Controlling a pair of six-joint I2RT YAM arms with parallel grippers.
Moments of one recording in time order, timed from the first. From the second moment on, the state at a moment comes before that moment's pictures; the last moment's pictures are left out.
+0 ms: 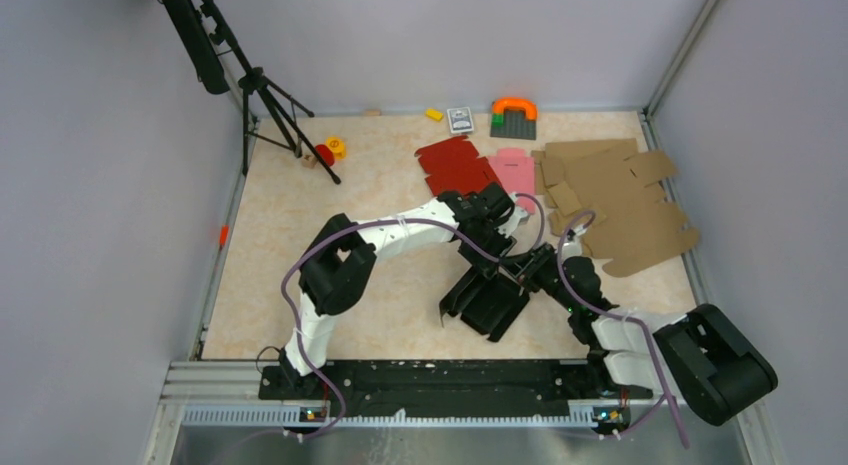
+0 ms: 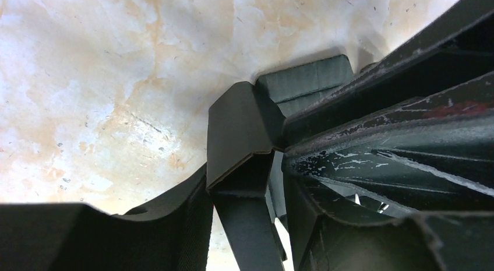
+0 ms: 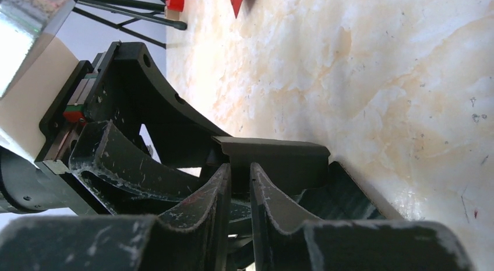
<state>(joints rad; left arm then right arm) -0.94 2.06 1.63 -0.72 0.20 -0.13 0.48 1.17 0.05 0.85 -0.14 1.16</state>
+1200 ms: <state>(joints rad) -0.94 2.03 1.58 -0.67 0.21 -0.16 0.49 1.25 0.05 0.88 -0.13 1.47</state>
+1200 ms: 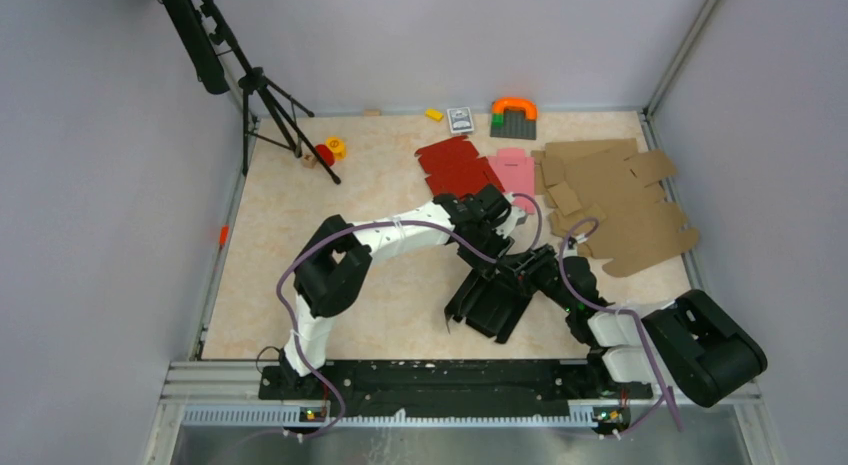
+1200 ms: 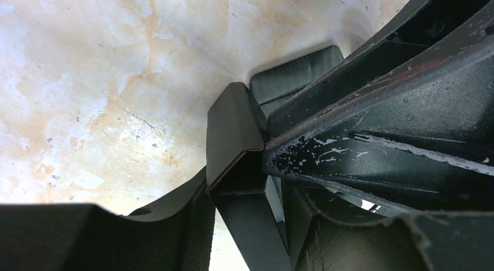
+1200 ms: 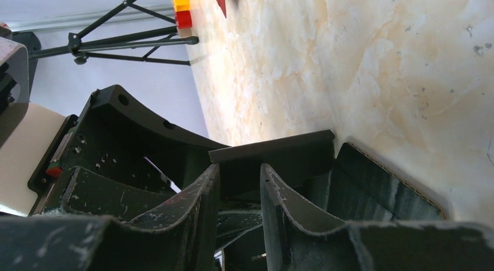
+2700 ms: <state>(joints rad) -0.94 2.00 1.52 -0.58 0.24 -0.20 0.52 1.26 0.01 0.97 -0.06 1.59</state>
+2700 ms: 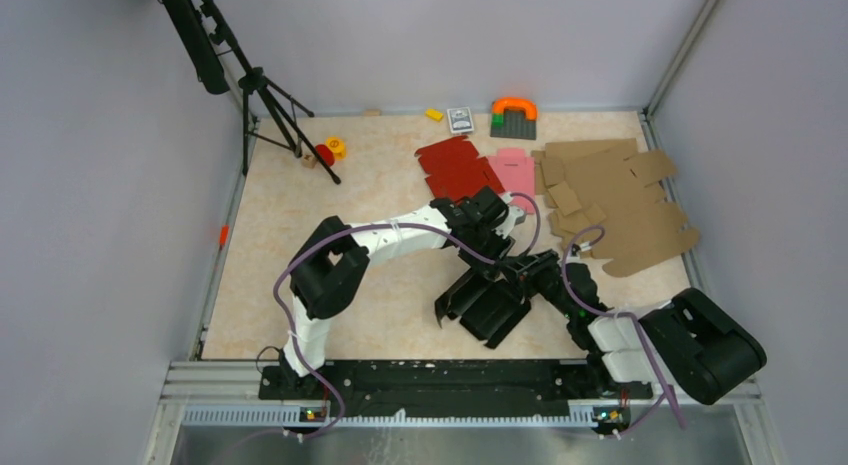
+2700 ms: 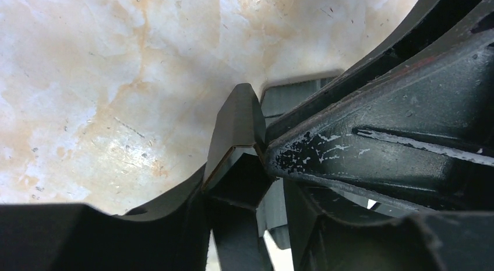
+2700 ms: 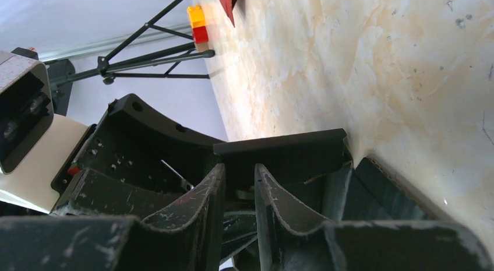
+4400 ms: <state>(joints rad) -0.94 2.02 1.70 -0.77 0.06 -0.01 0.54 0.63 0.09 0.21 -0.03 0.44</state>
